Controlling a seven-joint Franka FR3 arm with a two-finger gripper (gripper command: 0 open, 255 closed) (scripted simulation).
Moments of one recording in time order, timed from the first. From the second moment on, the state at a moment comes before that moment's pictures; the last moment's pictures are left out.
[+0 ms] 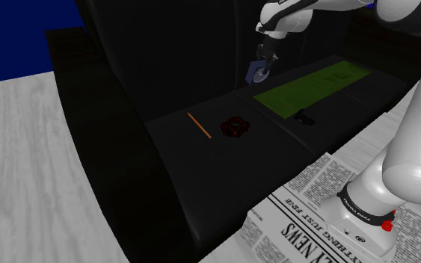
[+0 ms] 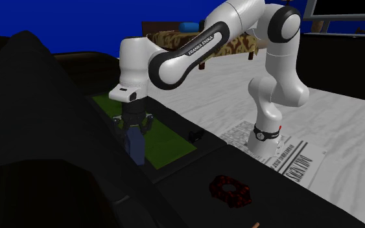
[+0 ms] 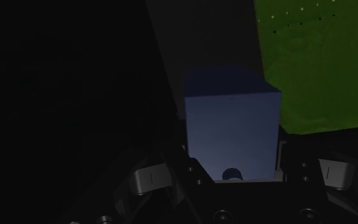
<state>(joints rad) 0.05 0.30 -0.46 -1.84 0.22 2.23 -1.81</state>
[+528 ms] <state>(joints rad) 0.06 0.25 -0.47 -1.78 0.19 2.14 -1.78</state>
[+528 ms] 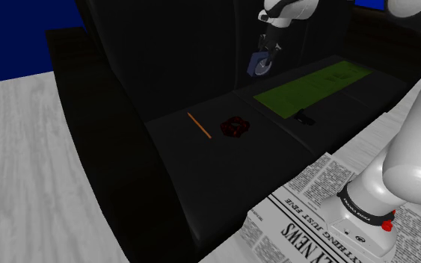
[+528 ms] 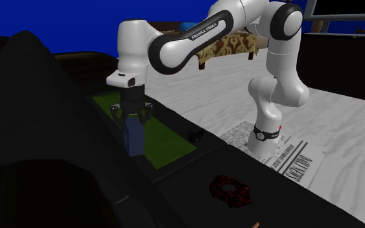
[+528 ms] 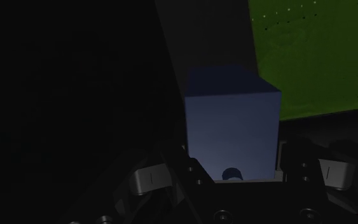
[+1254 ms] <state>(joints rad) 0.14 0.07 -0.45 -1.92 0.08 2.12 -1.64</state>
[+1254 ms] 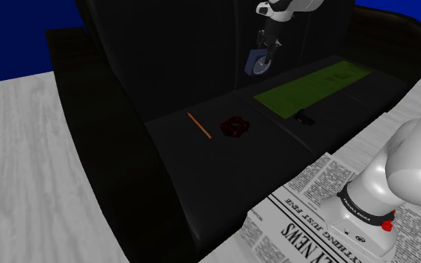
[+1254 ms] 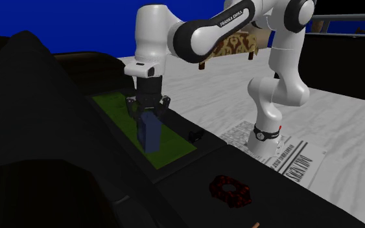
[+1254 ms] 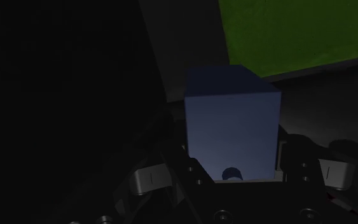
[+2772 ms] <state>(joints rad) 0.32 -0.38 -0.12 -2.37 -0.10 2.13 -1.05</state>
